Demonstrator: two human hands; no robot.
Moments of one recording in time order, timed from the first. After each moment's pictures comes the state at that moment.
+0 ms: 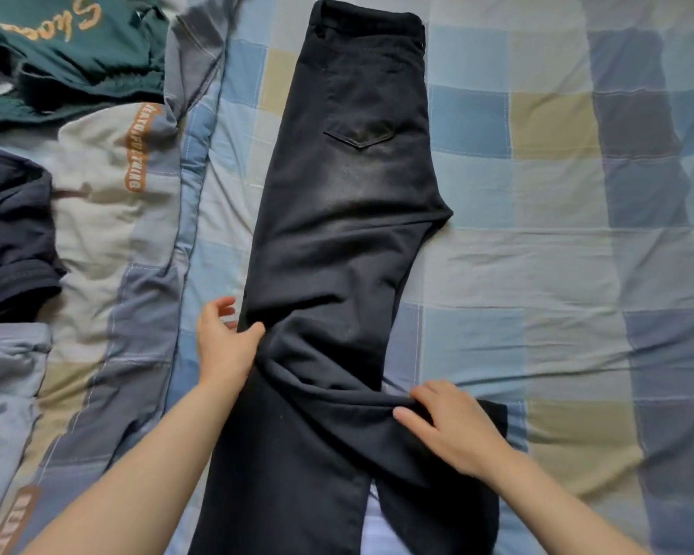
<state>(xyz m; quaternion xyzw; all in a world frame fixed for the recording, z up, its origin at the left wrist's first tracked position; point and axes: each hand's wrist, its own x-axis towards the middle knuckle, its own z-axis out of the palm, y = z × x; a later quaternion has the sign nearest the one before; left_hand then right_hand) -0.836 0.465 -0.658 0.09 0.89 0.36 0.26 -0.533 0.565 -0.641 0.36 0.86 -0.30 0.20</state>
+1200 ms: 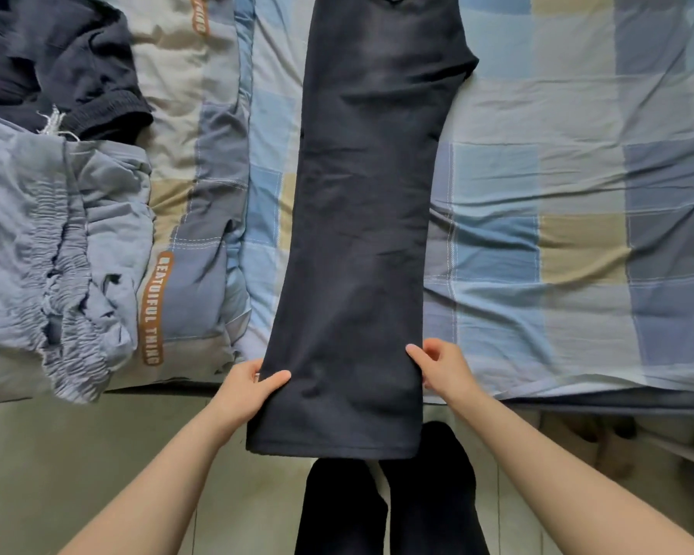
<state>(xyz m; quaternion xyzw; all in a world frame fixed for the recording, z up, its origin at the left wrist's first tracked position) -0.745 0.132 -0.607 0.12 0.76 0.23 0.59 -0.495 0.304 -0.628 0.64 0.53 -0.55 0.09</state>
